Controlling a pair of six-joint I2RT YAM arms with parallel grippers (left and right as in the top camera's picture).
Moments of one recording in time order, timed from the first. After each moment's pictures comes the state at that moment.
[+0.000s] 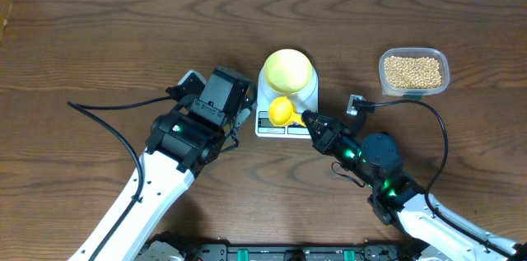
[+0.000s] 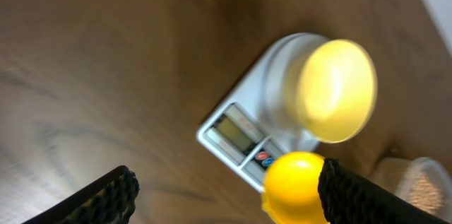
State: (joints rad) left arm -0.52 1.24 1.14 -0.96 -0.21 -1.26; right arm 0.61 1.21 0.29 0.71 -0.16 1.14
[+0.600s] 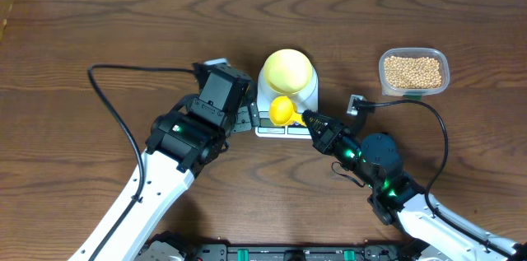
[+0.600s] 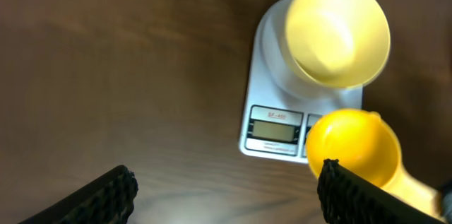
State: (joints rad) left arm -0.52 1.24 1.14 -0.90 -0.21 -0.59; right arm 0.61 1.21 0.29 0.71 -0.15 1.14
